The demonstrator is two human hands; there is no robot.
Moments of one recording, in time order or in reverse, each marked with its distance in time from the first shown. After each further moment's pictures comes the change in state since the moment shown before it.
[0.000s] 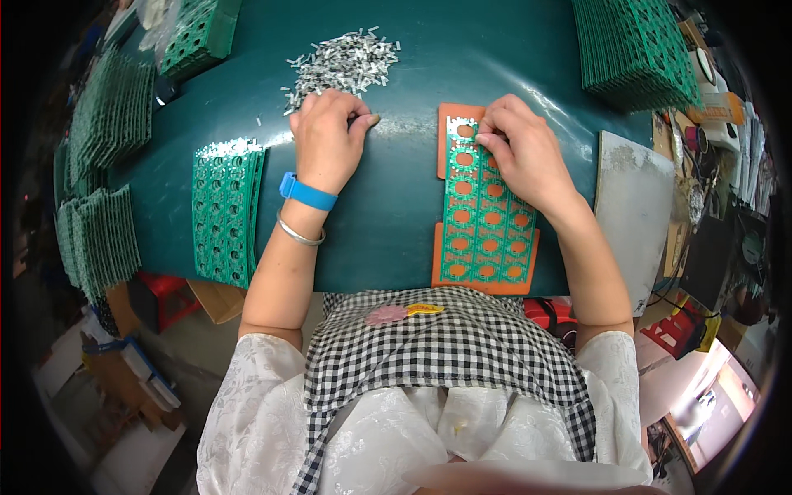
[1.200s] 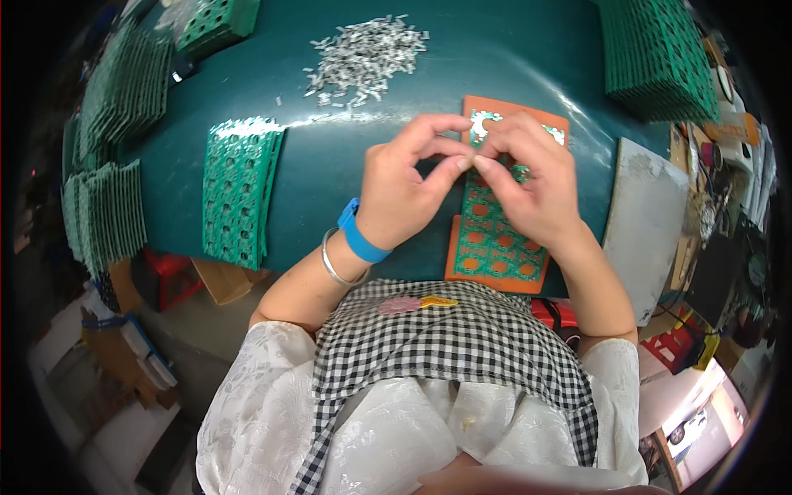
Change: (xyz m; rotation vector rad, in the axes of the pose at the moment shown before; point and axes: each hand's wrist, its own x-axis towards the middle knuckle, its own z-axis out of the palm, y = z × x) left_hand -0.034 0.087 -0.023 -0.900 -0.071 -0.074; right_hand -0.018 -0.040 0.004 0.348 0.096 -0.204
